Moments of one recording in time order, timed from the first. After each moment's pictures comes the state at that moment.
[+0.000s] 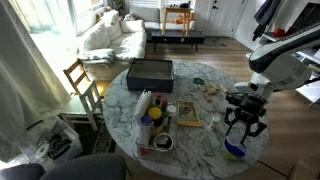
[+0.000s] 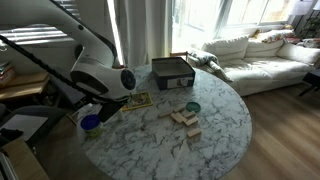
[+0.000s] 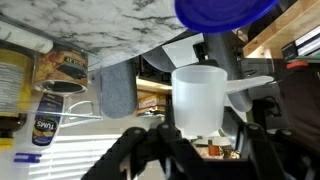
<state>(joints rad) -0.20 0.13 -0.13 -2.40 0.82 1.77 -2.56</state>
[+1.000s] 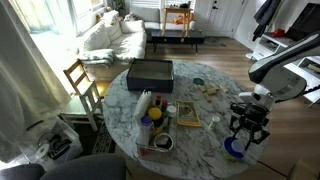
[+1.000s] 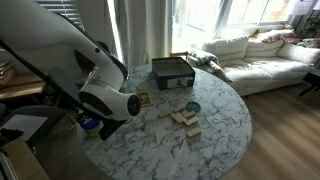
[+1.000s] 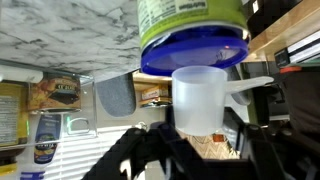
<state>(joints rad) -0.26 0.26 -0.17 -2.40 0.84 1.74 -2.67</state>
